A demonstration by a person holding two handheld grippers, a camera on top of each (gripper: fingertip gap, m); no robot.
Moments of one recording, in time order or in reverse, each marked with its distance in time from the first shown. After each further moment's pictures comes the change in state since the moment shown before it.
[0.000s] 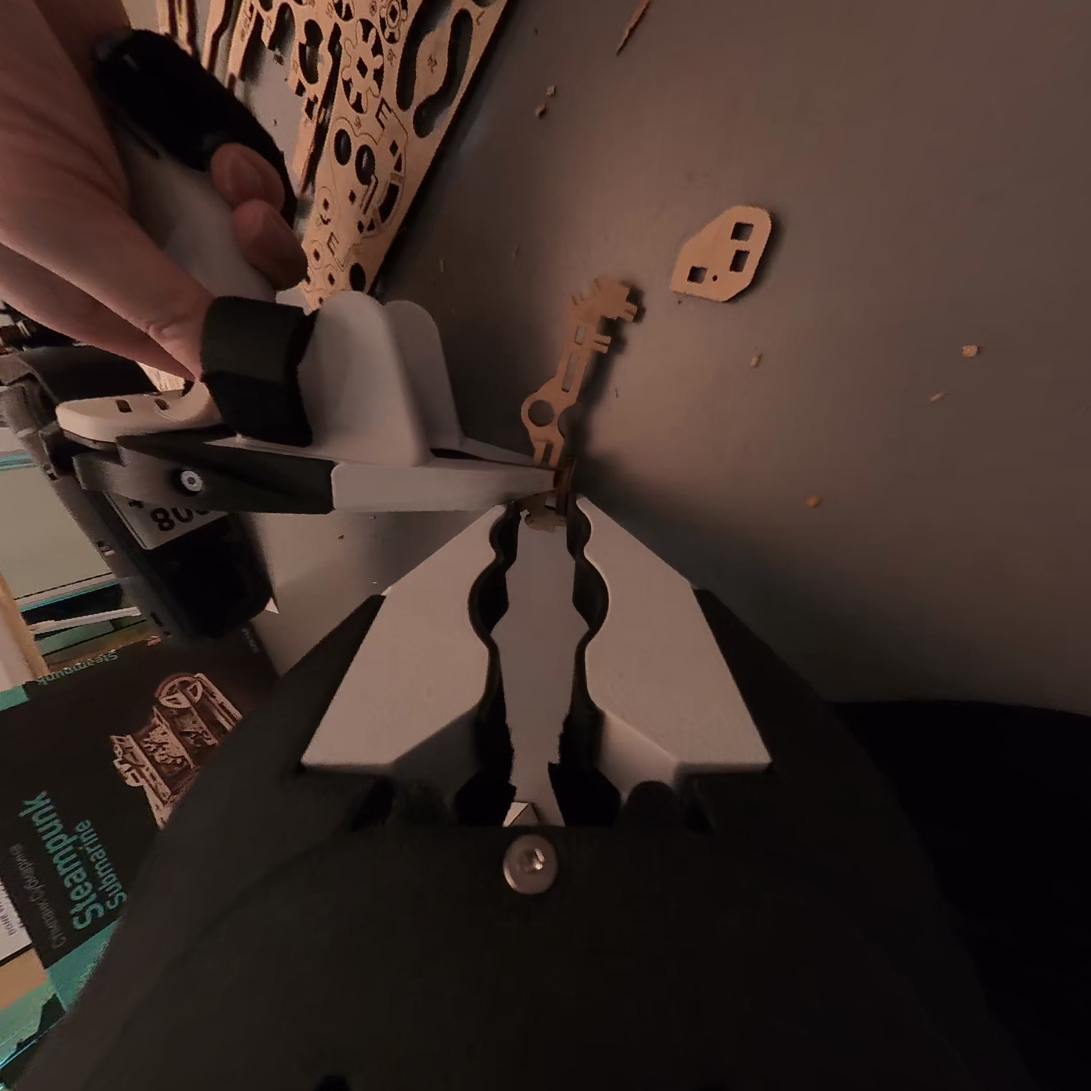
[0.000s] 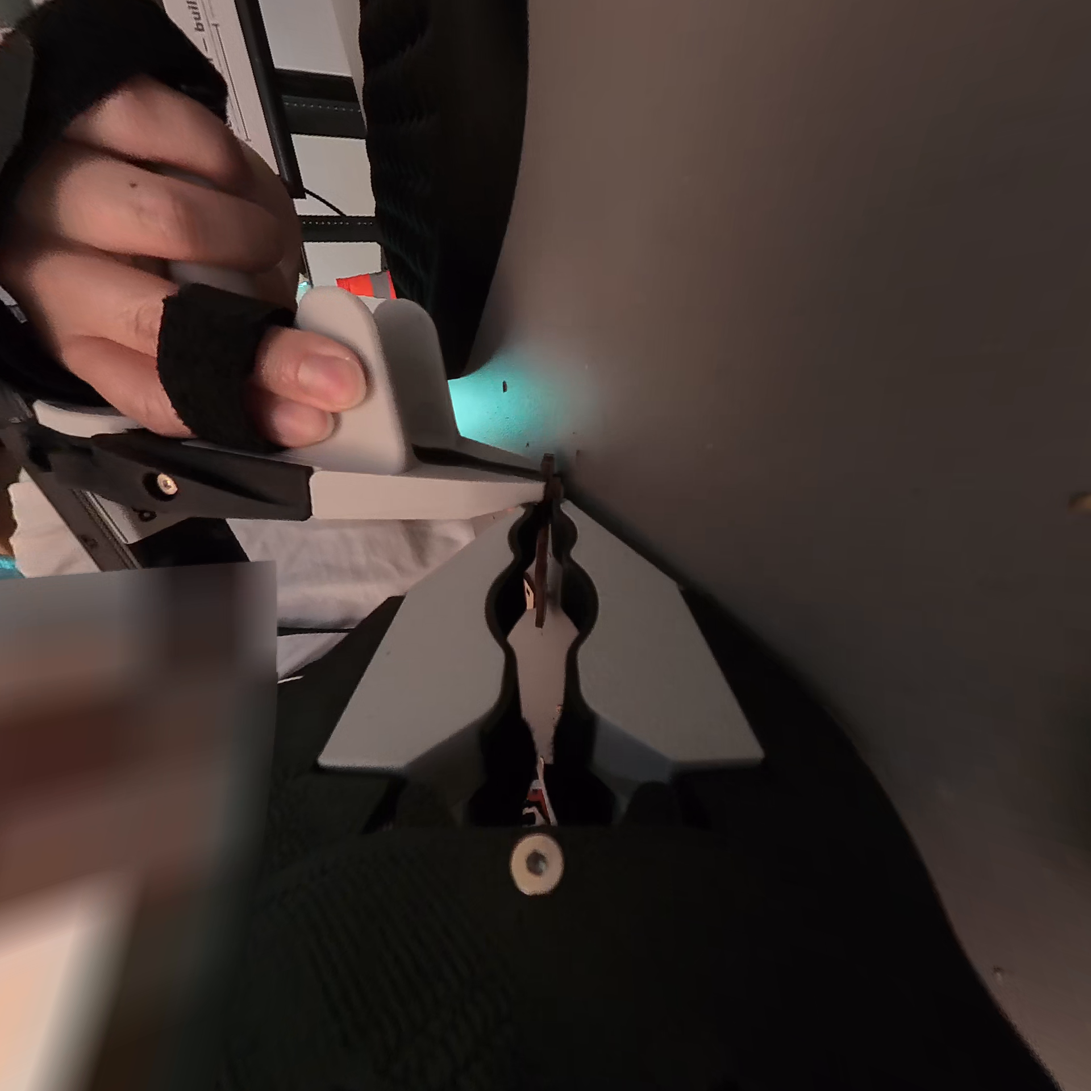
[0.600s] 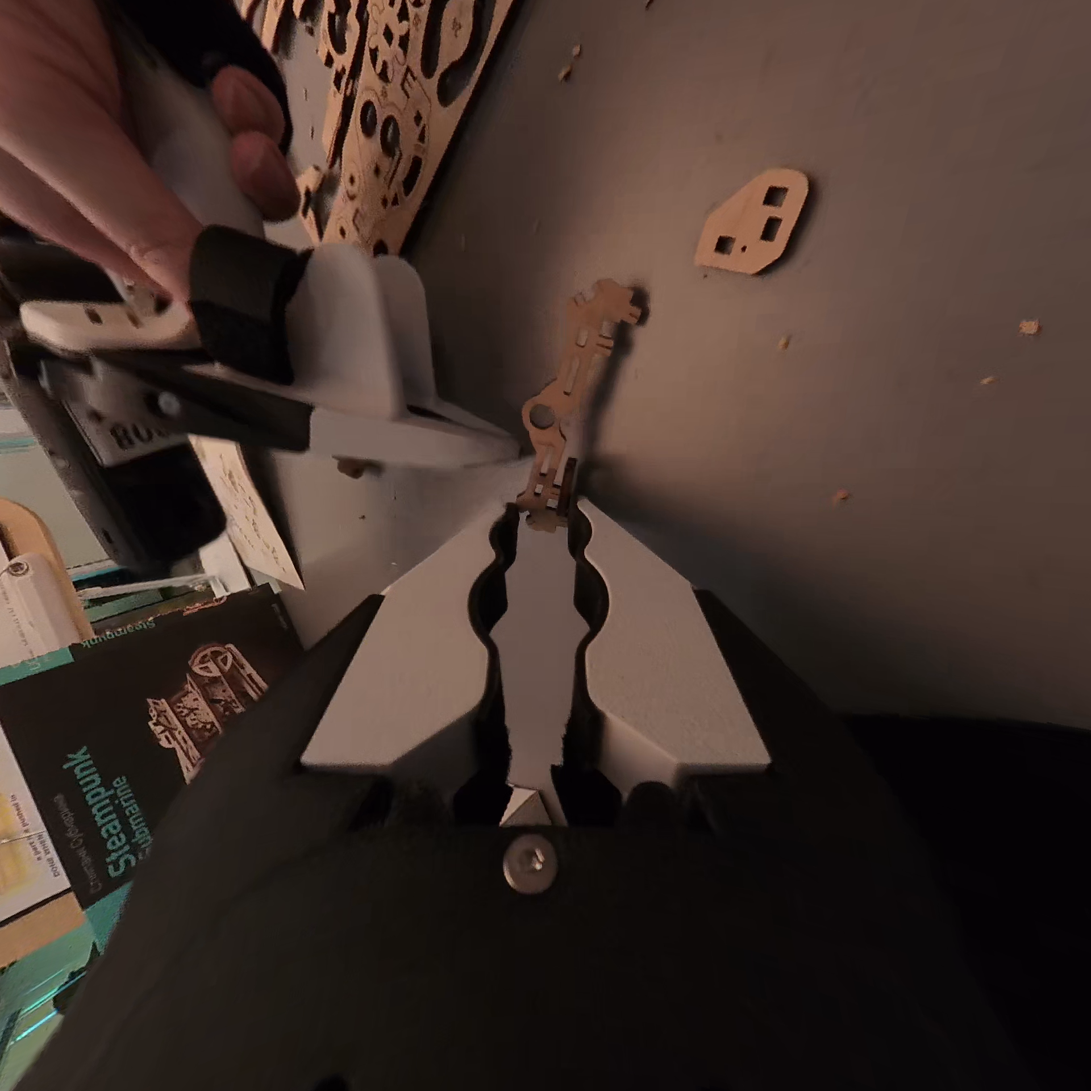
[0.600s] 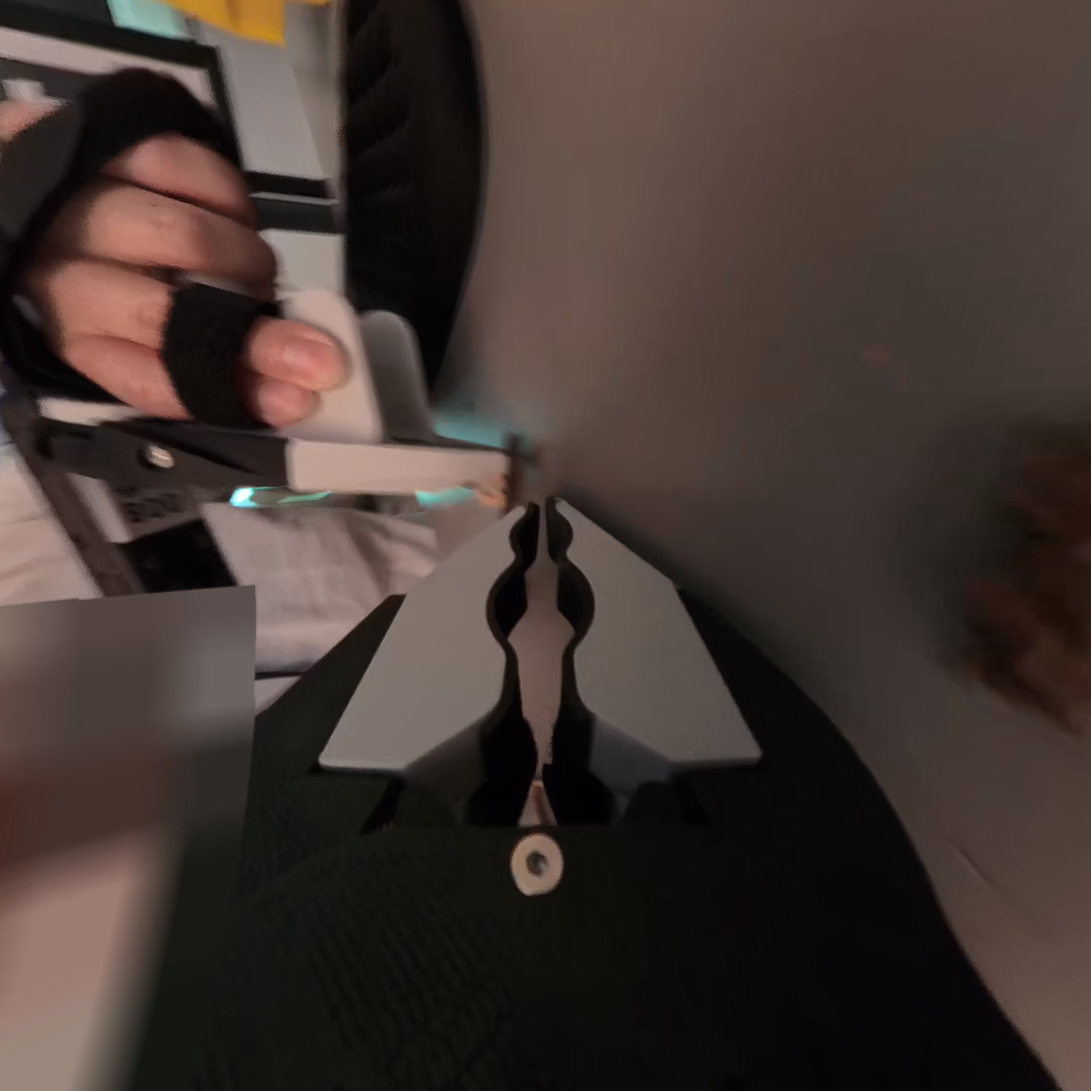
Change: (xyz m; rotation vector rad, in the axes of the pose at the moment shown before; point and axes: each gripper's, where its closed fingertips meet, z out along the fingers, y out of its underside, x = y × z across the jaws) left arm -0.005 0.006 0.001 -0.020 -0.075 0.003; right arm 0.014 -0.005 -0.020 0.145 0.104 -0.008
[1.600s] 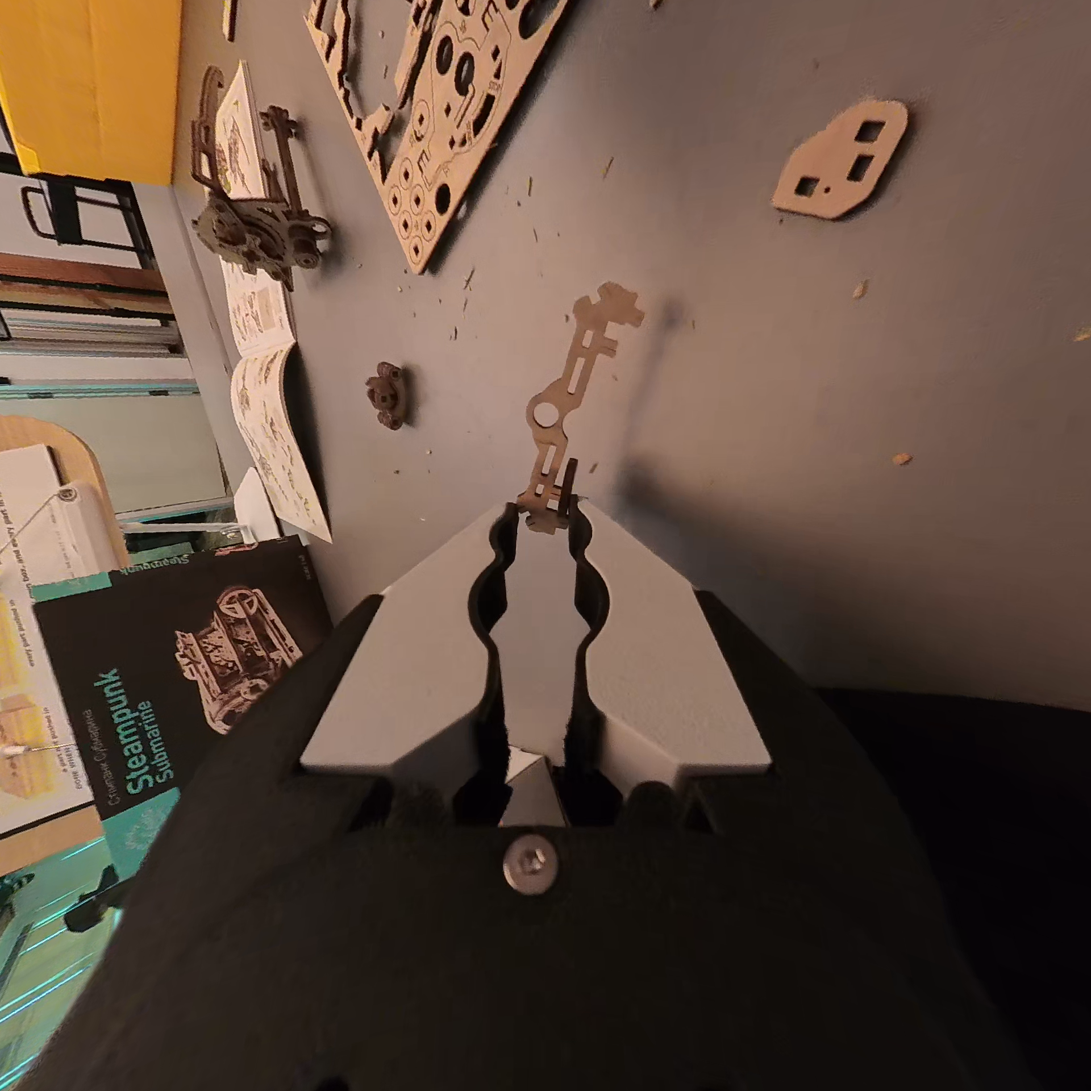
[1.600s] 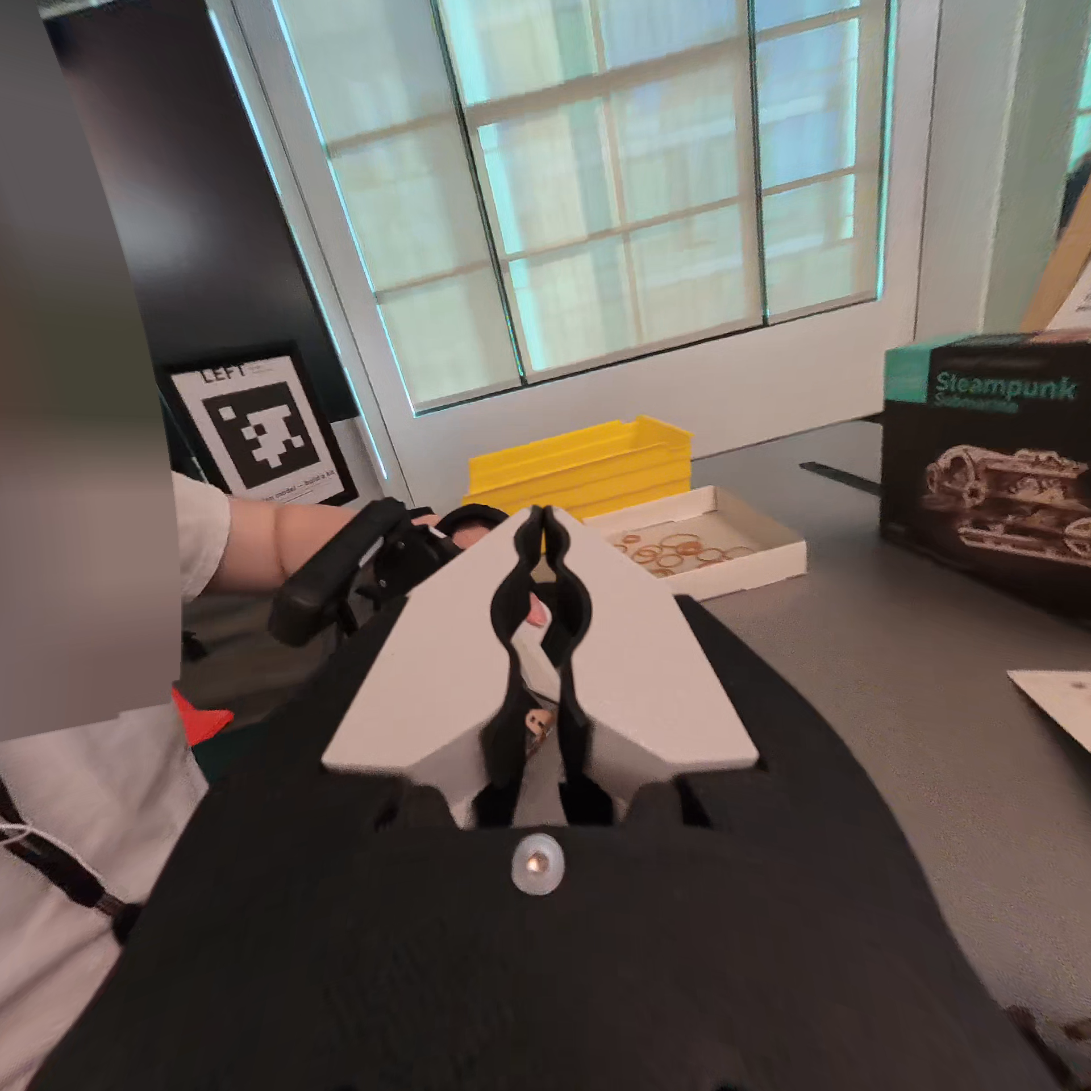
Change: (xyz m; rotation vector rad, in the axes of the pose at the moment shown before) left arm -0.012 0.014 -0.008 -0.018 -0.091 -0.062; right arm -0.135 -0.001 -0.153 1.102 0.056 -0.978
